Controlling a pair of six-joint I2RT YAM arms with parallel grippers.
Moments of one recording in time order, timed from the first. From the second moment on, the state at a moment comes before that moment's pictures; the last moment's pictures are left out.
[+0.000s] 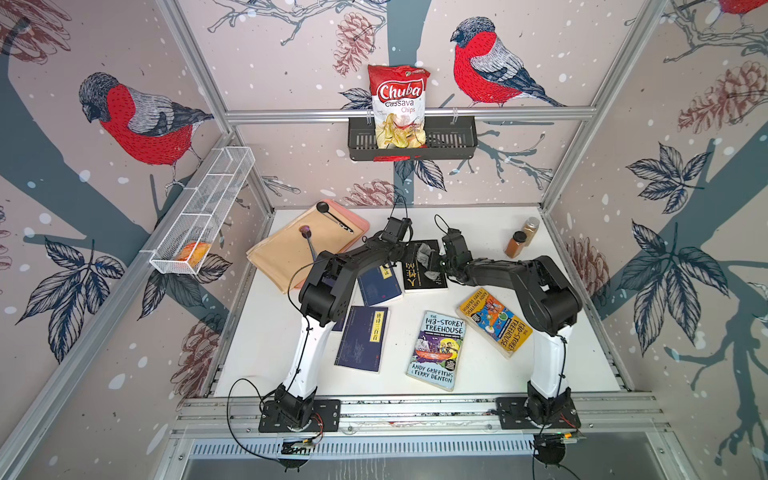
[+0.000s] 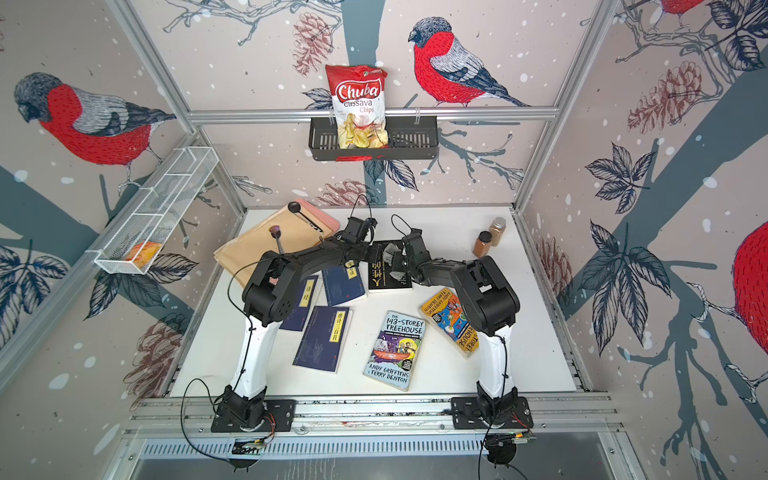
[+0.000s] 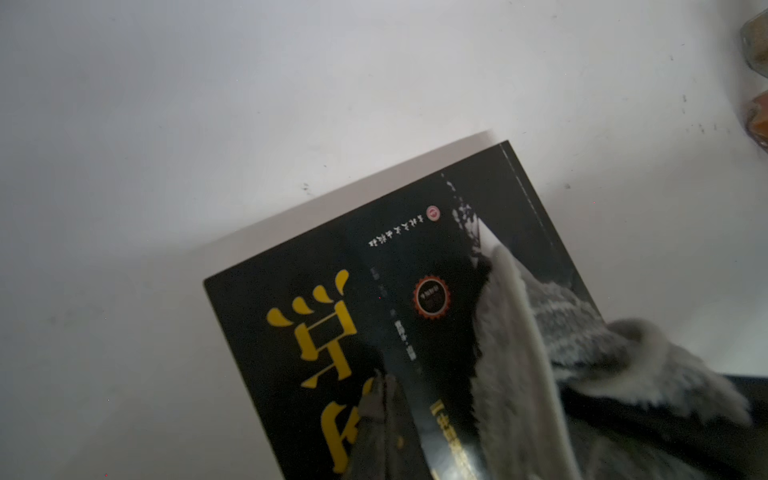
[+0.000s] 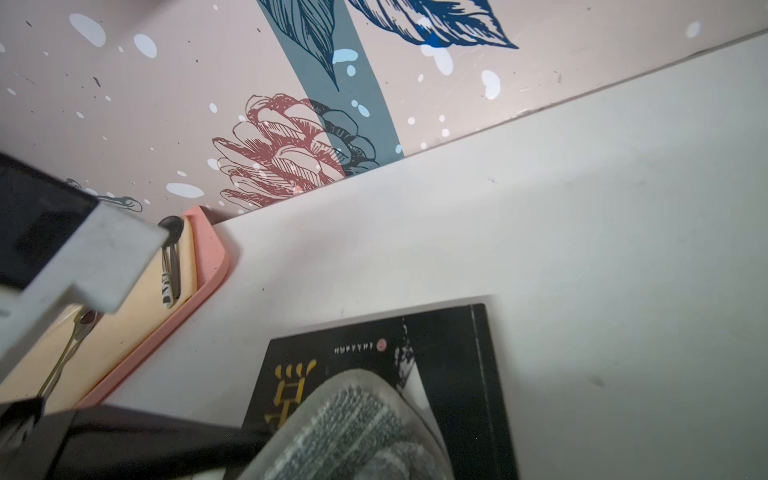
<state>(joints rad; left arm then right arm) -0.52 2.28 1.66 -0.25 0.17 -0.23 0.52 2.08 1.20 0.15 -0.11 0.47</state>
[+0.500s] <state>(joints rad) -0.52 2.24 1.62 -0.27 0.18 -0.21 0.51 2.05 1.19 0.14 -0.22 0.47</state>
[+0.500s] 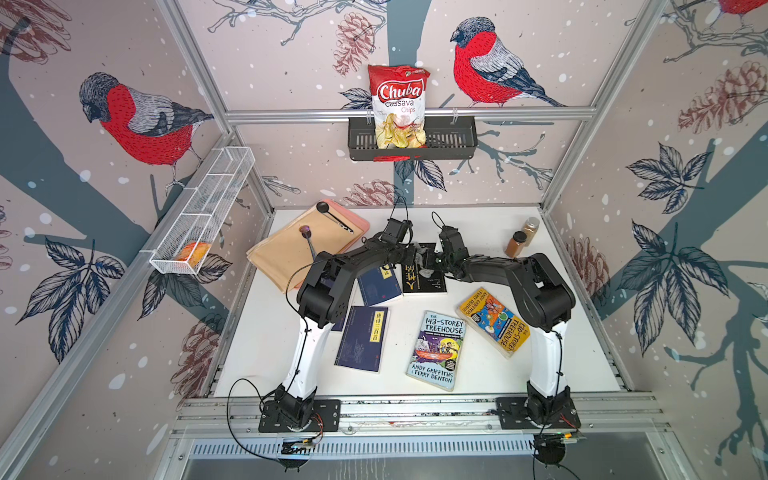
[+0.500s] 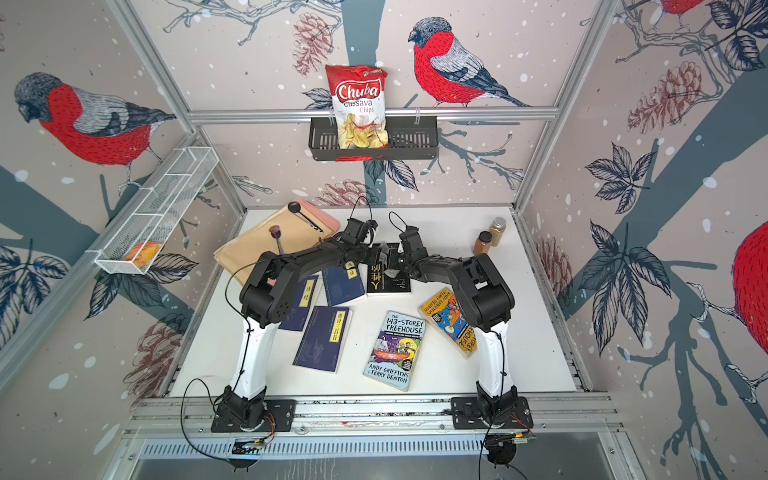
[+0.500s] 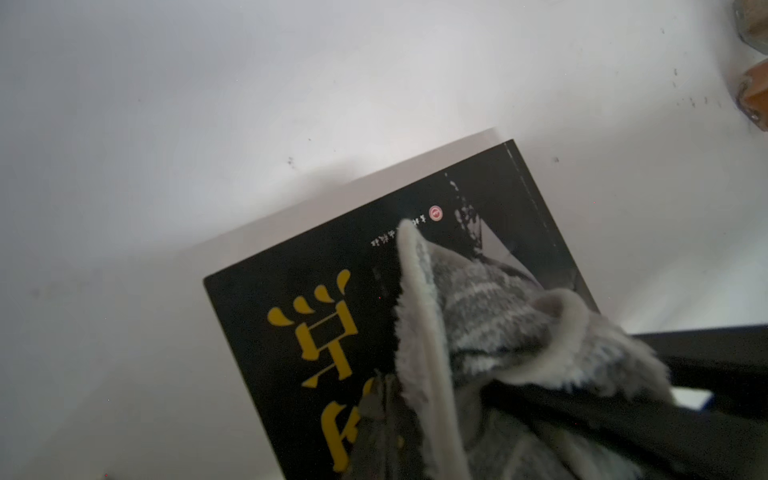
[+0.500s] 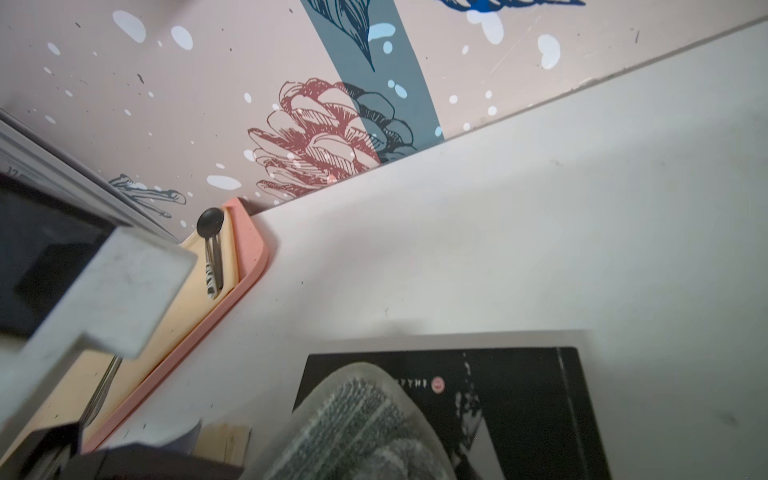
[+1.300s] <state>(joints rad) -0.38 1.85 1.32 -0.25 0.17 -0.21 0.37 1.85 1.08 -0.12 0.01 0.39</state>
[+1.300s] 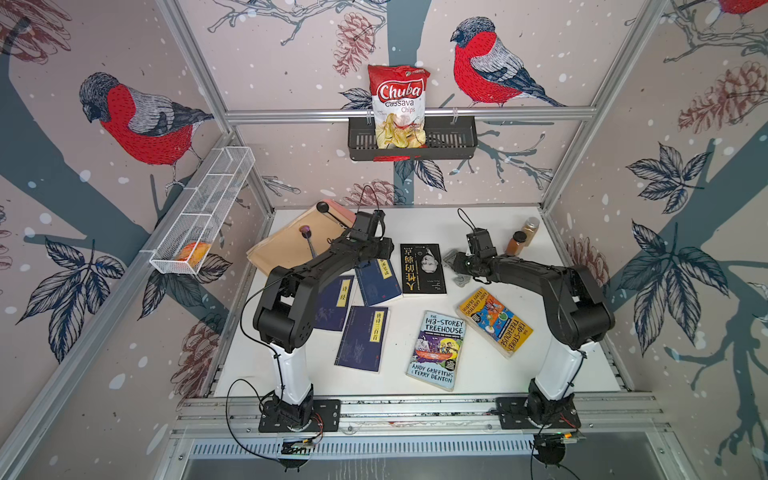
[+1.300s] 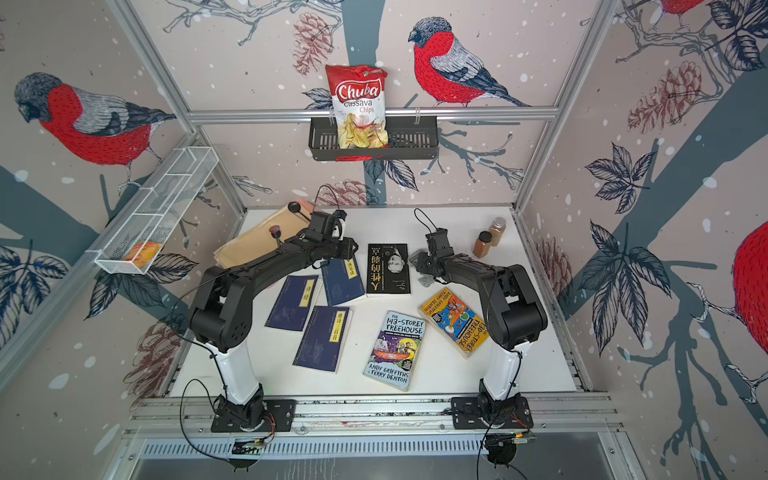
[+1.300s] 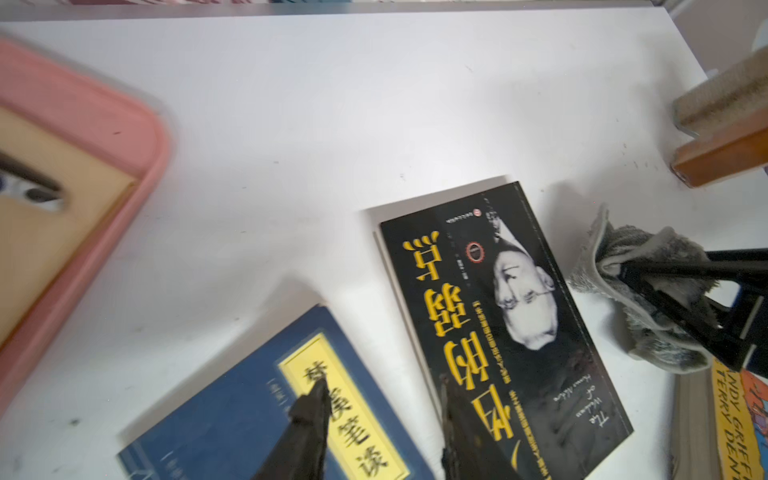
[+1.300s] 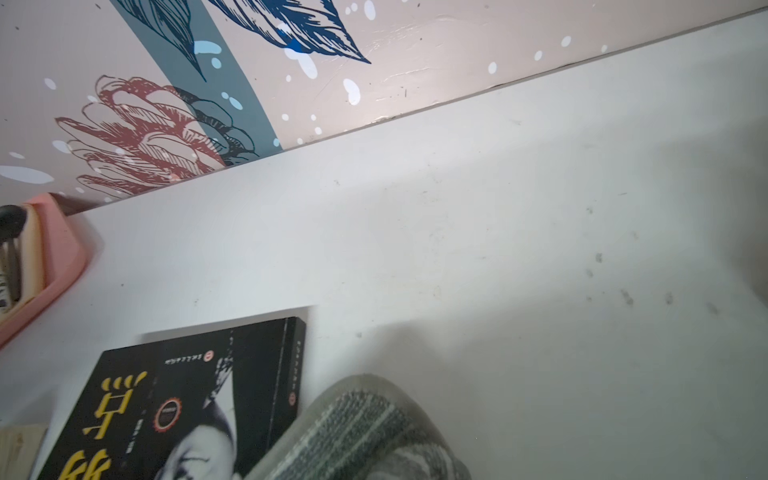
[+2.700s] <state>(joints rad) 0.01 1.42 0.43 0.84 -0.15 -0.09 -0.02 1.39 0.35 0.71 0.33 0.23</state>
